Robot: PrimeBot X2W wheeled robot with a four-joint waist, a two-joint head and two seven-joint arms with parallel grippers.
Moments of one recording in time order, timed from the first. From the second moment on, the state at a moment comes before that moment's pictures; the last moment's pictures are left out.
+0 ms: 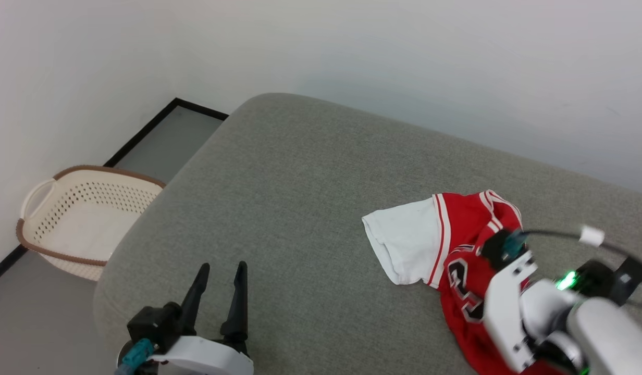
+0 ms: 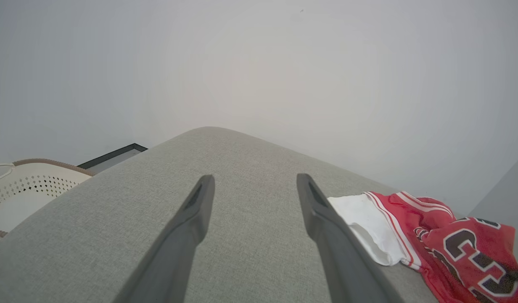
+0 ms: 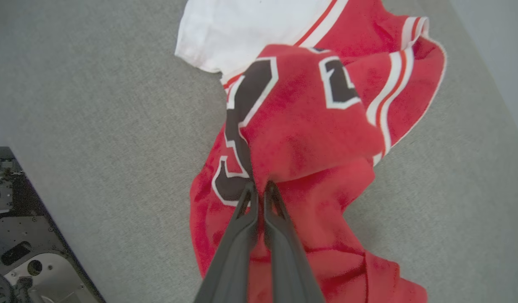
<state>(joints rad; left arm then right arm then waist) -0.08 0.05 -0.08 0.27 -0.32 -0.12 -0.26 -0.40 -0.44 0.53 0.18 0.43 0.13 0.87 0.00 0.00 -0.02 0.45</state>
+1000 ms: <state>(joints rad) -0.10 0.05 -0.09 0.29 -0.34 -0.11 -0.26 -0.28 -0.29 0.56 0.25 0.42 0.13 0.85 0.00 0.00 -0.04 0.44</state>
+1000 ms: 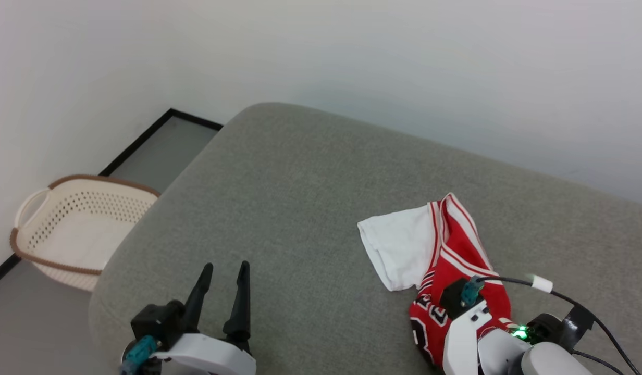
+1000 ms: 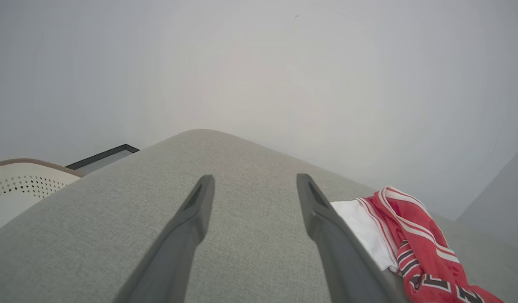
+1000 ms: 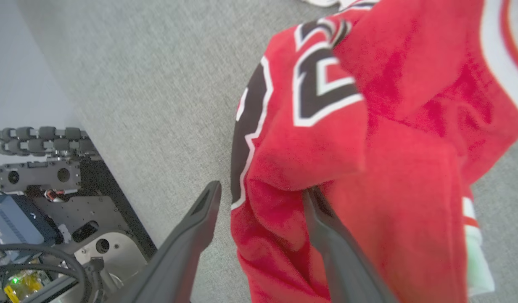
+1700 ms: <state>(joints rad) -0.03 0.05 -0.01 0.26 -0.29 -0.12 -0.26 -0.18 -0.29 0.42 0.10 0.38 0.13 0.36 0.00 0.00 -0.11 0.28</state>
